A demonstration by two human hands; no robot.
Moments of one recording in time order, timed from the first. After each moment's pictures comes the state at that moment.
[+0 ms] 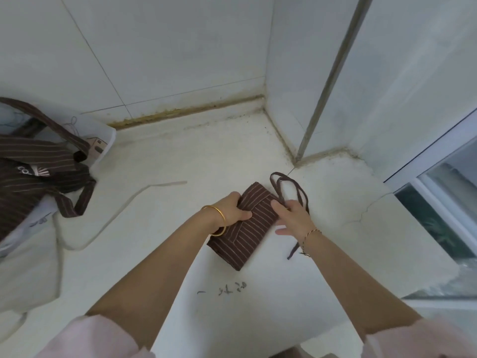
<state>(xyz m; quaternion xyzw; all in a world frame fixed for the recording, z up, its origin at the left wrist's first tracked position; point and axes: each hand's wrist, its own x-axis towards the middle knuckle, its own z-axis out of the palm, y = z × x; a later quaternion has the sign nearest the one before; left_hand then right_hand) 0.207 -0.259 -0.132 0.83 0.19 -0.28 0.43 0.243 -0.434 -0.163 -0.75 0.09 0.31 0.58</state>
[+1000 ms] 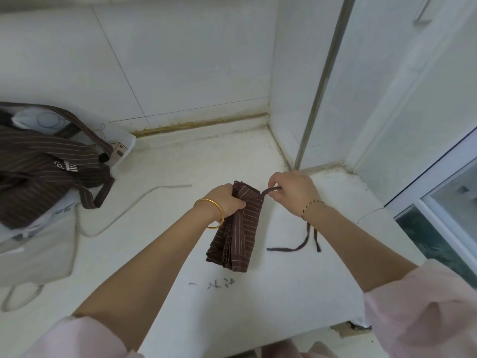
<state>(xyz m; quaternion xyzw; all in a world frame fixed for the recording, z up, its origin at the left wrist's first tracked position) 0.193 -0.287 -0.071 0.87 0.25 -0.18 0.38 0.288 -0.449 -0.094 -0.93 -0.35 0.04 0.14</state>
